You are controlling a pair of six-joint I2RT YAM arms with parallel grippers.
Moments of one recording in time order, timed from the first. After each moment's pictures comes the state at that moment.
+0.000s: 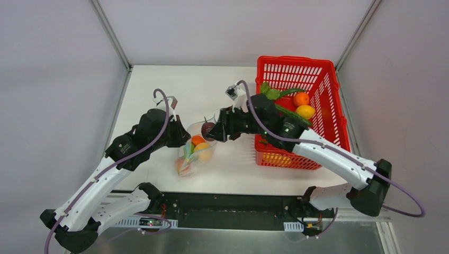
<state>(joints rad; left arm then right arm) -0.66 0.82 1.04 -0.83 -0.13 -0.61 0.96 1.27 1.23 -0.32 -0.31 0.60</state>
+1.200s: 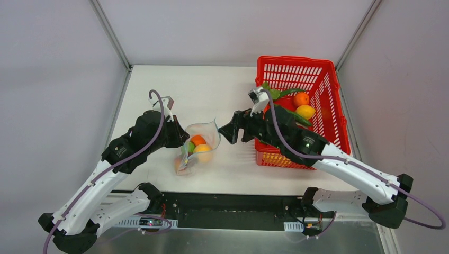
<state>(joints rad) -0.66 0.78 1.04 -0.83 -0.14 -0.63 1.06 1.12 1.16 -0.35 0.09 0.53</state>
